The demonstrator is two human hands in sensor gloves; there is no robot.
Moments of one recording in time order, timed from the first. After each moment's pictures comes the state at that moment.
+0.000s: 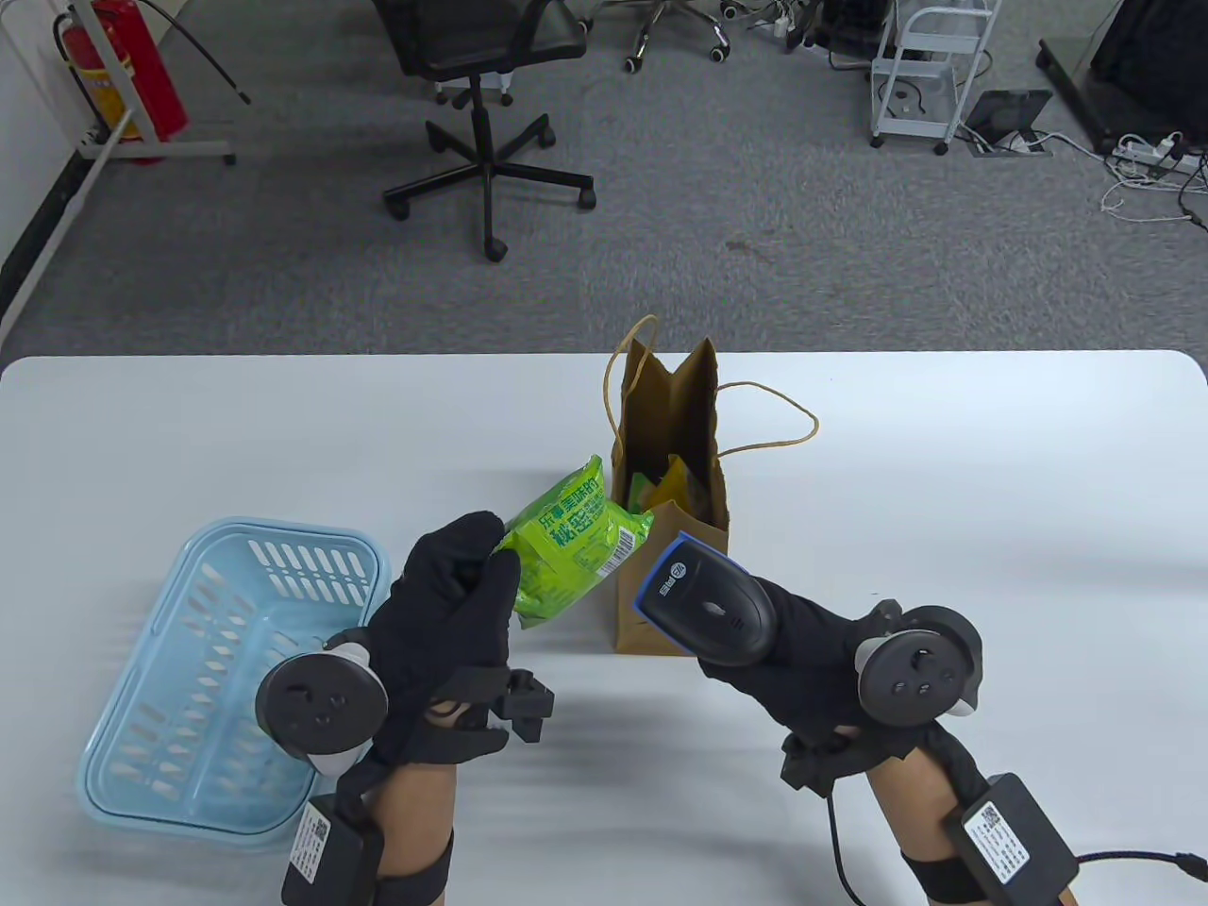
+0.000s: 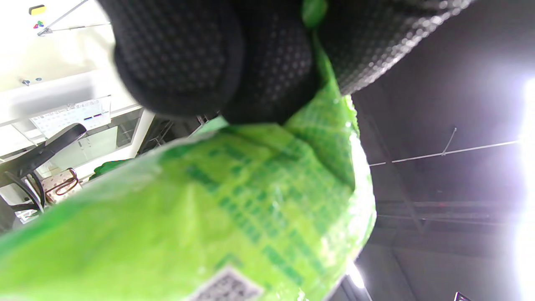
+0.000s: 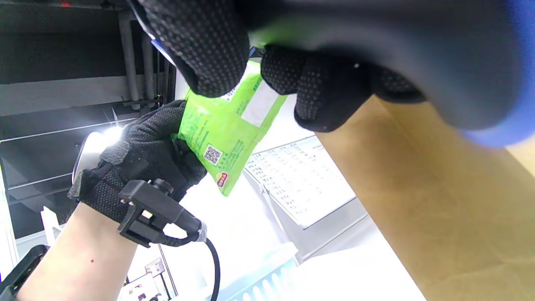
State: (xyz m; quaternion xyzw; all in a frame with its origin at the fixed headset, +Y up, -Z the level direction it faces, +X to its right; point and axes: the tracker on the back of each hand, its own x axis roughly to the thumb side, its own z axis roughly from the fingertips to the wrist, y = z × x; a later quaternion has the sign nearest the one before) left_hand -0.188 -0.564 -0.242 0.32 -0.16 0.49 0.79; right_hand 0.146 -0.604 -0.250 0.40 -0.13 0.82 0.38
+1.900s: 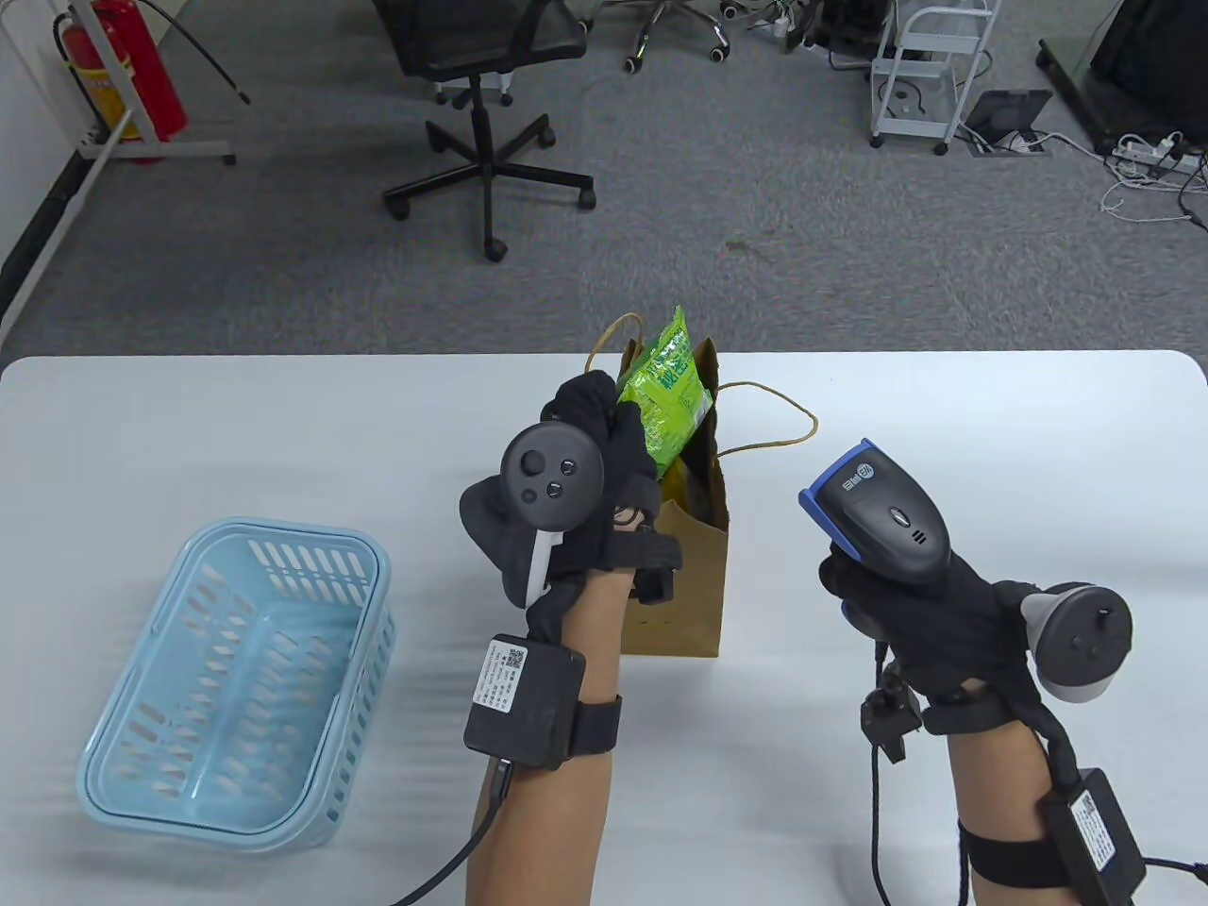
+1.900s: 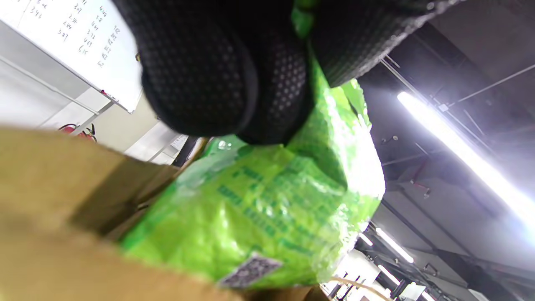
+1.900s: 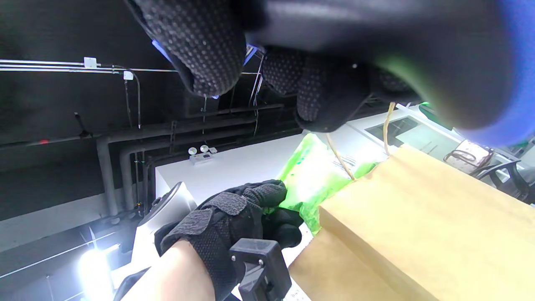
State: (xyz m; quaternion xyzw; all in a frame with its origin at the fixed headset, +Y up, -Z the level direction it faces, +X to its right) left_hand -0.074 -0.529 -0.343 0.21 0.03 0.36 0.91; right_hand 0.237 -0.582 -0.264 0.29 -0.20 0.77 0.53
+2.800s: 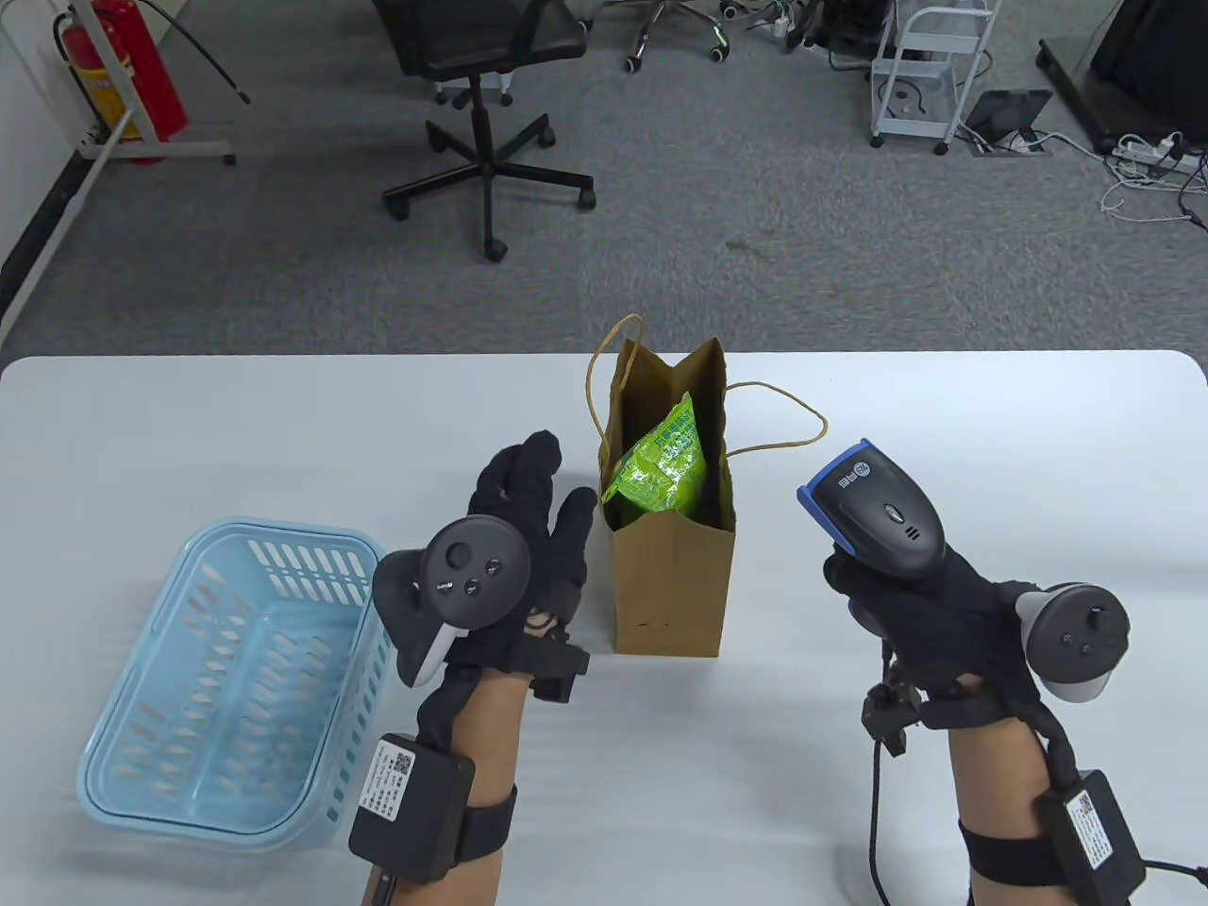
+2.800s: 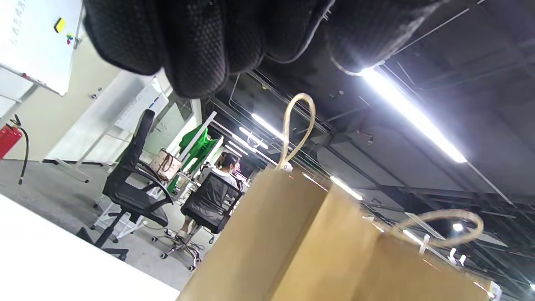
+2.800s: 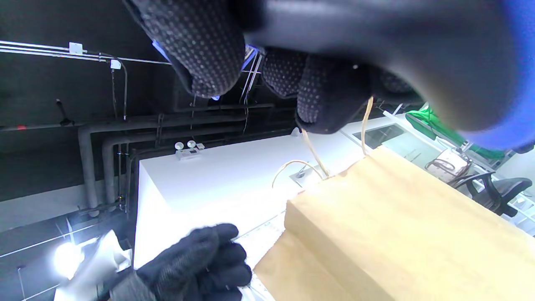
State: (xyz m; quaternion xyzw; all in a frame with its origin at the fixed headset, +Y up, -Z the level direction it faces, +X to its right) left_hand -0.134 -0.568 -0.293 0.18 -0.10 0.31 0.93; right_hand 0.238 -0.584 -0.266 0.27 -0.20 0.79 0.51
